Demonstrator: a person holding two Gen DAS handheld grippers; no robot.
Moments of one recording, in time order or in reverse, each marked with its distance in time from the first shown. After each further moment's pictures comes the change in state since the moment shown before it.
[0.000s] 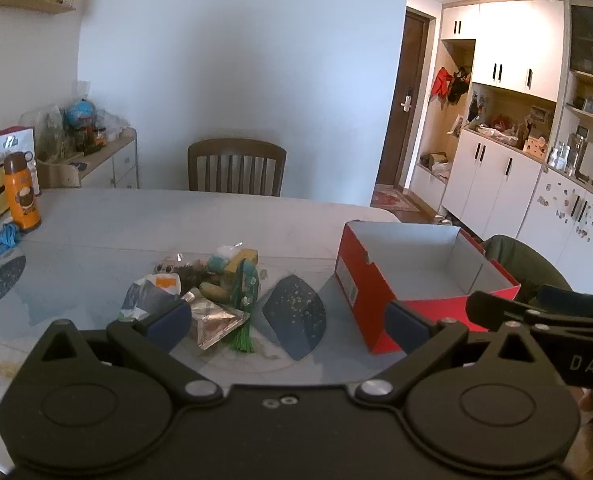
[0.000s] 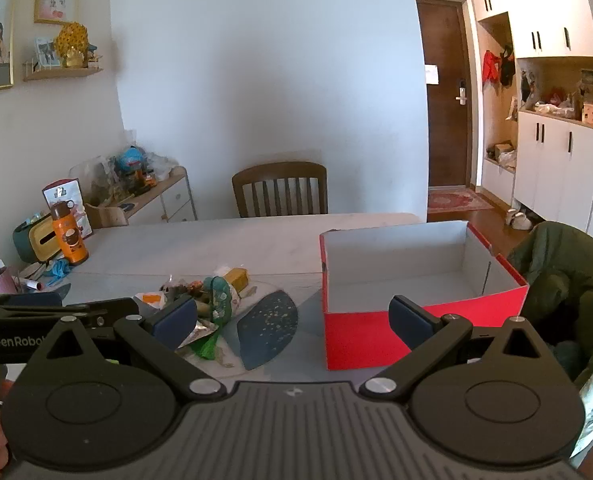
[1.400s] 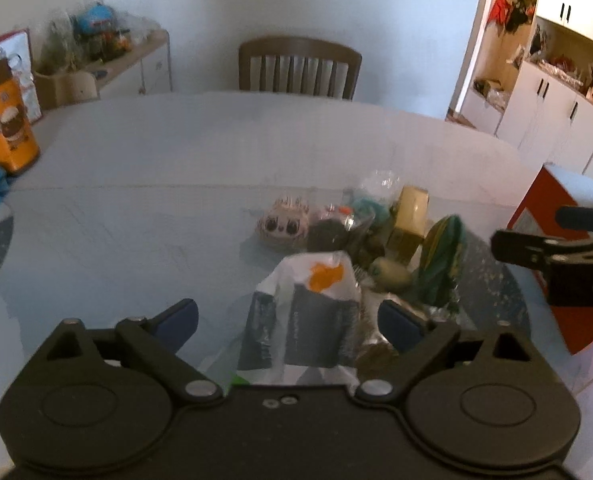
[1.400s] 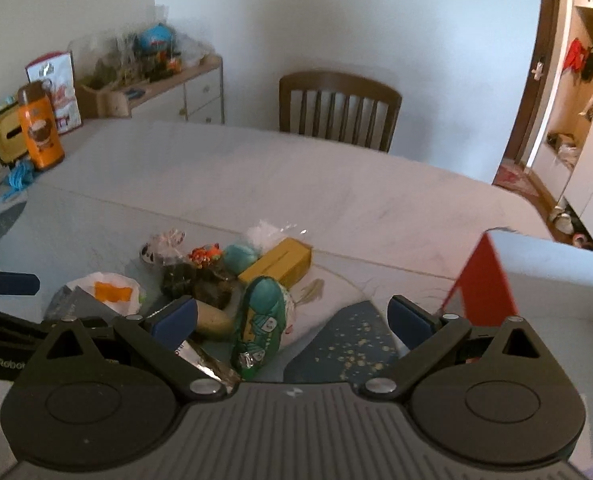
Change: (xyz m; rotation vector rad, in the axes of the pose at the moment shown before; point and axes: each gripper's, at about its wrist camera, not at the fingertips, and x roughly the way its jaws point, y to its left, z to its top) left arm 0.228 0.146 0.009 0.087 0.318 -0.132; right arm 0.288 0.114 0.014 -0.235 0.288 0.041
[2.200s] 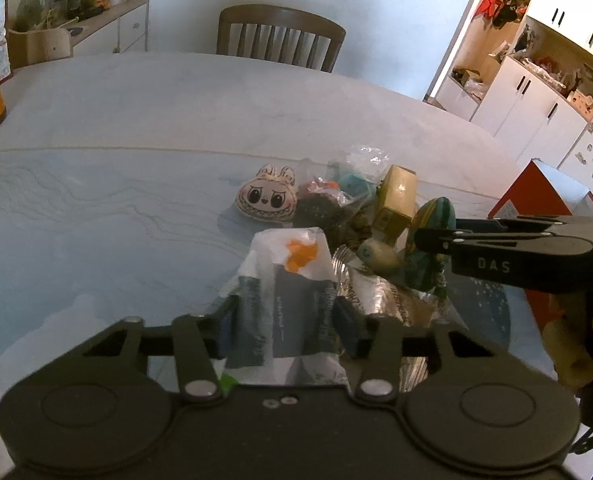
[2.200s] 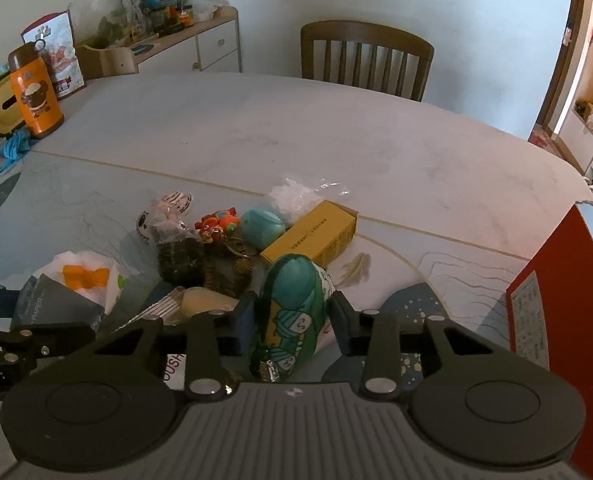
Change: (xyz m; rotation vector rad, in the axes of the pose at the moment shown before) left arm 0.016 0.020 0.004 0.000 0.096 -0.199; right arm 0.064 0.012 0.005 -0.004 0.134 0.070
